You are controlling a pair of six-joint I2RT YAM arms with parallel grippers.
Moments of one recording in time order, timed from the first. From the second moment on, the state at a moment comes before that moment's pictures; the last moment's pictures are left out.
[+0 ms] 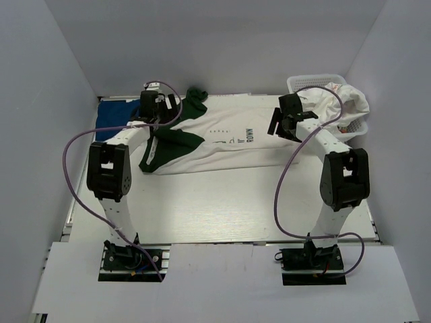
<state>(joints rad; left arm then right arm) -0.16 2.00 1.48 0.00 0.01 -0.30 0.23 1.87 1.47 -0.56 0.30 0.45</state>
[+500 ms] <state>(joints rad) -0.17 1.64 0.93 0.10 0.12 -0.45 0.32 1.88 1.26 -0.41 0.10 0.40</state>
